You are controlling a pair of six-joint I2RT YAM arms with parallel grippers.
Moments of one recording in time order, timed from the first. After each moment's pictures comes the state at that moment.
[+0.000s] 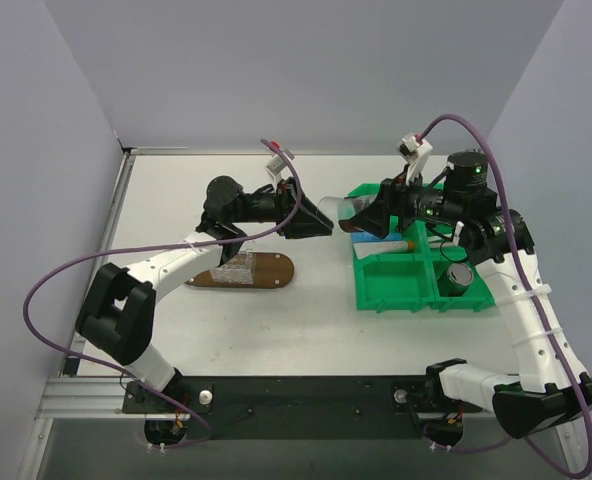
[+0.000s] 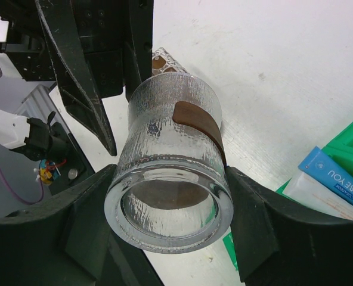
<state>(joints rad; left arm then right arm) -0.57 1.61 1.10 0.87 1.06 -0.97 0.27 1.17 1.40 -0.69 -0.69 0.06</state>
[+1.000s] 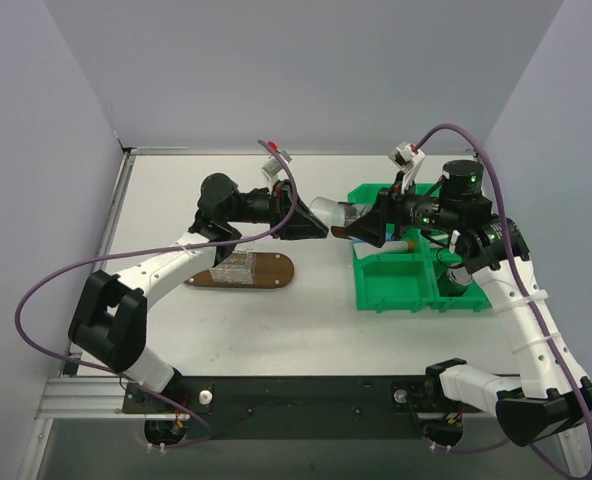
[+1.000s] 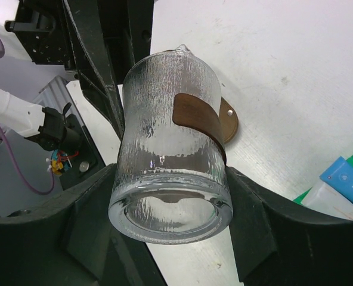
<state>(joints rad) -0.56 1.58 1.10 0.83 1.12 -0.96 0.28 1.12 1.32 -0.62 -0.74 0.07</state>
